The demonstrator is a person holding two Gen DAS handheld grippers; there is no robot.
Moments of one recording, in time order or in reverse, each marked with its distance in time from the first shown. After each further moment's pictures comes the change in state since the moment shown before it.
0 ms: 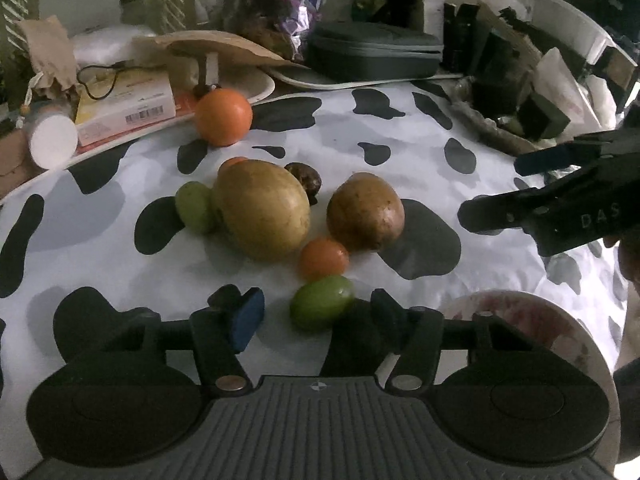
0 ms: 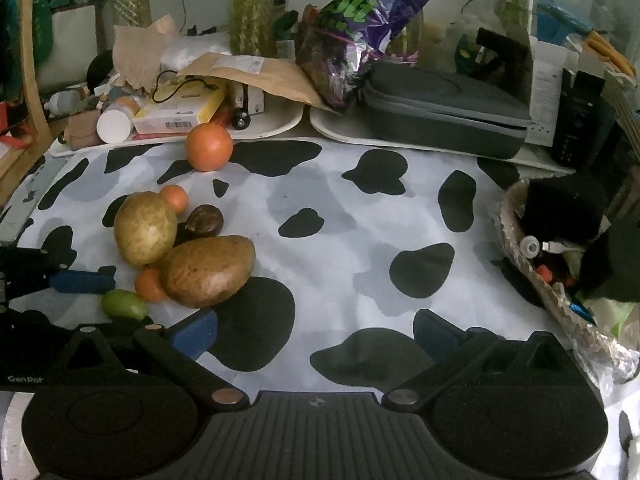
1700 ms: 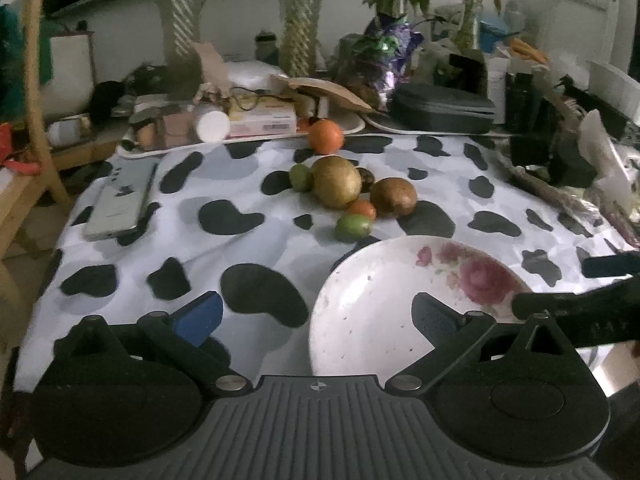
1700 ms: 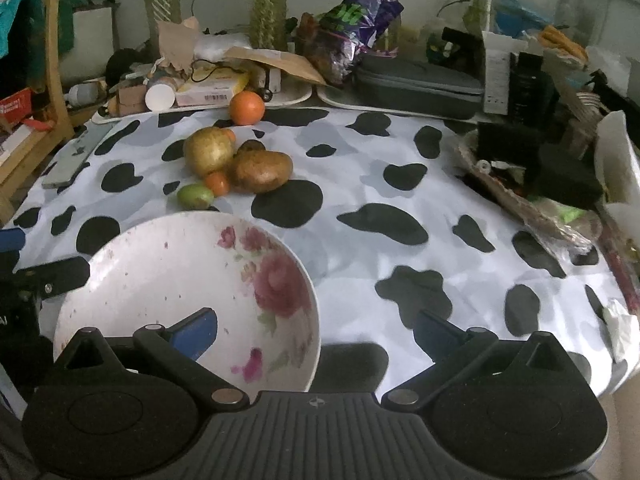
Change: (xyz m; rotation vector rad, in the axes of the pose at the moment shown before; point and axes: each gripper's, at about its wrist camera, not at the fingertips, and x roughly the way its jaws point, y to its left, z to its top) left arm -0.119 -0.061 -0.076 -0.213 -0.157 0.300; right arm -0.098 0.031 -0.099 0.041 -0.031 -0.021
